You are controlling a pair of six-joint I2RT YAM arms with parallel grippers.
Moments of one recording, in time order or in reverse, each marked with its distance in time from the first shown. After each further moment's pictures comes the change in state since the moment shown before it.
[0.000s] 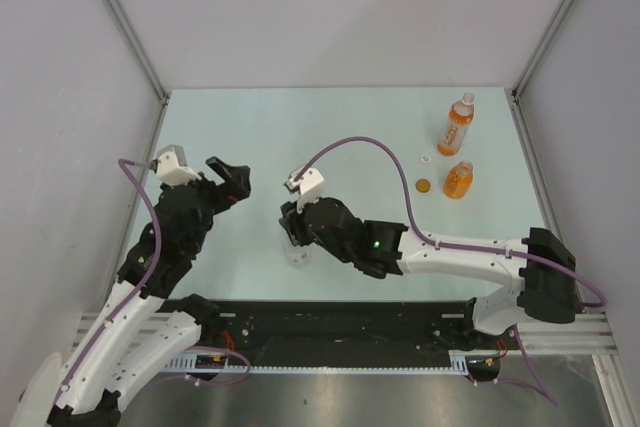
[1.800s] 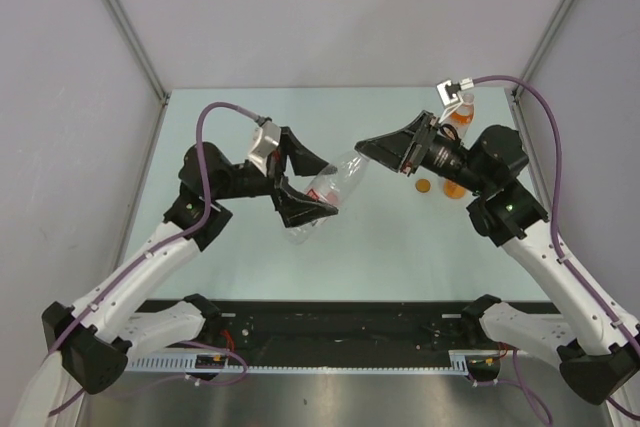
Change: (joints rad) left arm -0.103 0.390 0.150 0.727 1.371 0.263; right arm -0.712 -0.490 0.001 0.054 -0.952 0.619
